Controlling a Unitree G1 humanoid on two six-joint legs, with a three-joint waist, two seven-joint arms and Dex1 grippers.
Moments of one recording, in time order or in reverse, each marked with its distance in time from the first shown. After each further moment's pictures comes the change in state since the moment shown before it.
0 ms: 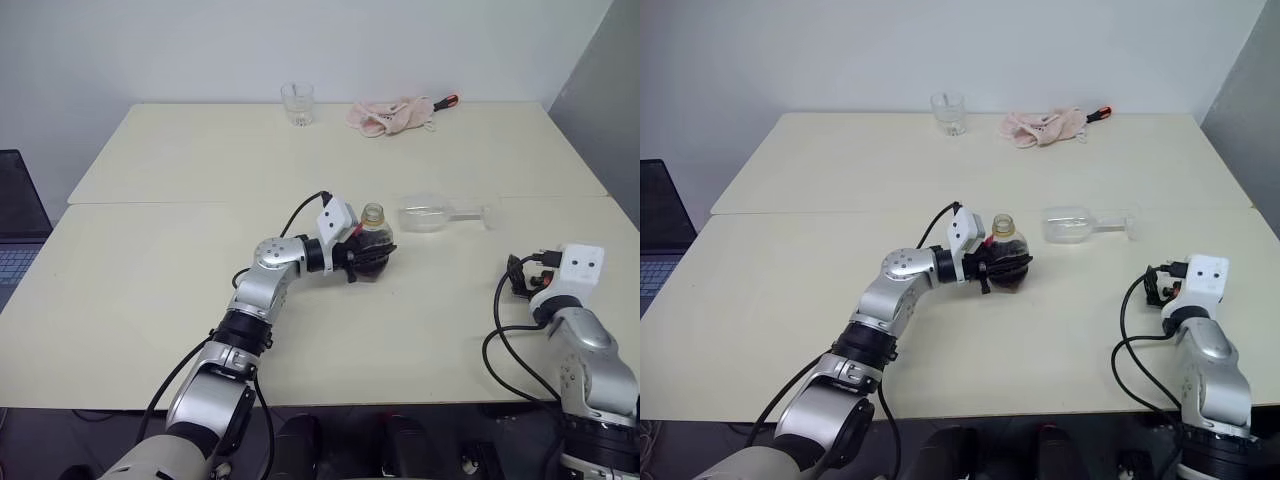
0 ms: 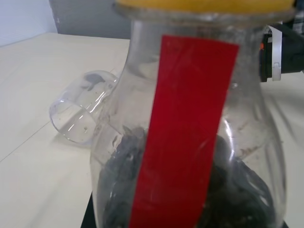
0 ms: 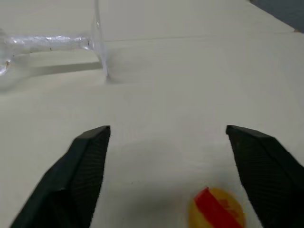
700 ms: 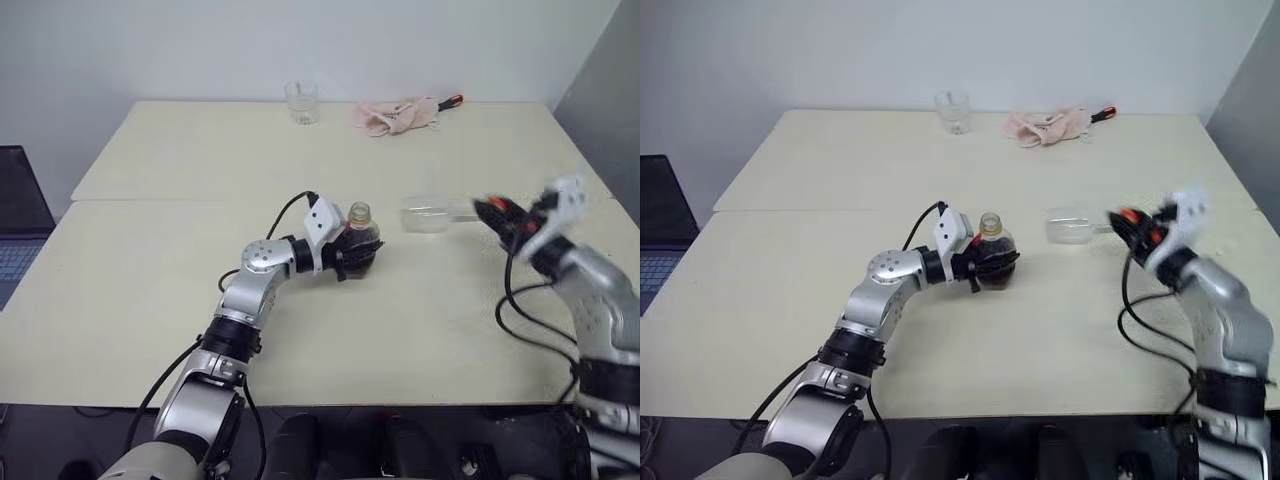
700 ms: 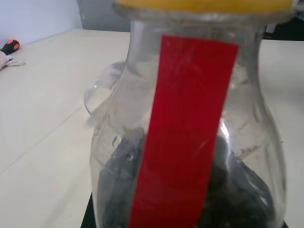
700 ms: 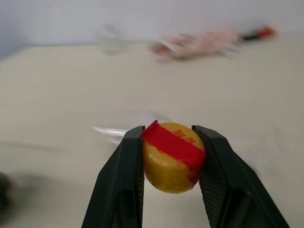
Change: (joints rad) left arm 0.060 0.051 0.014 -0.084 0.004 0.026 0.065; right arm -0.149 -0.075 -0.016 0.088 0.201 0.033 0.294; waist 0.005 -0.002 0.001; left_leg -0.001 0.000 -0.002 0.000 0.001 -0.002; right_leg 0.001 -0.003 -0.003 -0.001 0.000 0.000
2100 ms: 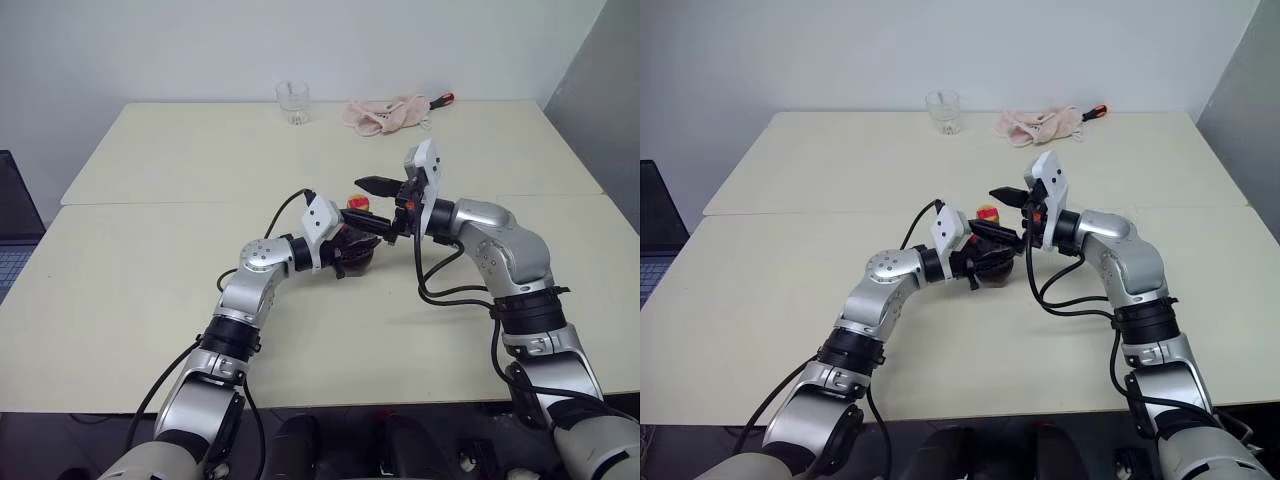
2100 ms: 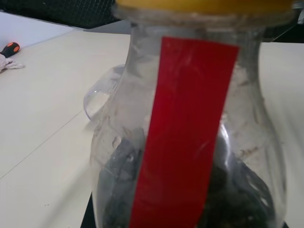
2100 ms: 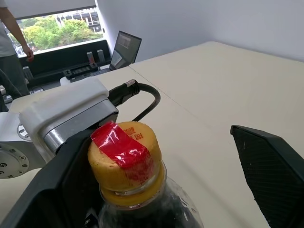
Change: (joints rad) left arm -0.013 -0.004 0.009 0.003 0.006 -0.003 0.009; right arm -0.510 0.097 0.469 0.252 -0.022 -0.050 0.506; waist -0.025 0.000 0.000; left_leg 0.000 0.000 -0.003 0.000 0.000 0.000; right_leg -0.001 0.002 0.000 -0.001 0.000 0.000
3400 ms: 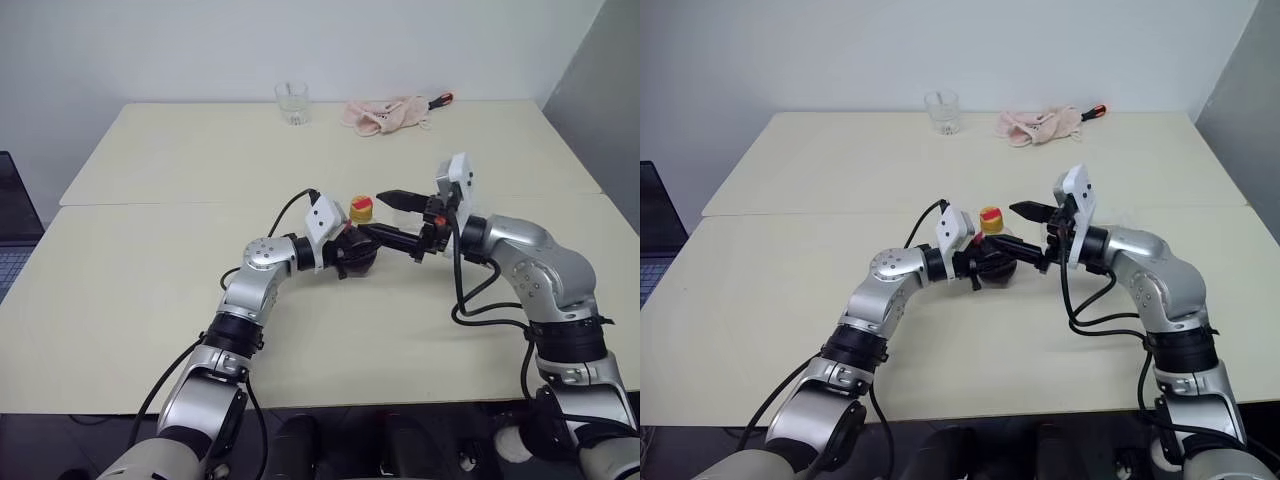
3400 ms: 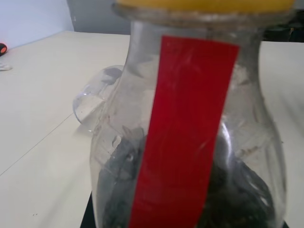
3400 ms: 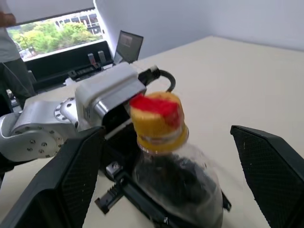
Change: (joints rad) left arm -0.020 -0.008 -0.003 0.033 0.003 -0.017 -0.025; right arm 0.123 -0.115 -0.038 -0.191 0.131 0.093 -0.030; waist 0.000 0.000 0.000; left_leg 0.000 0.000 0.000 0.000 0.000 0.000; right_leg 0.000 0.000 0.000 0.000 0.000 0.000
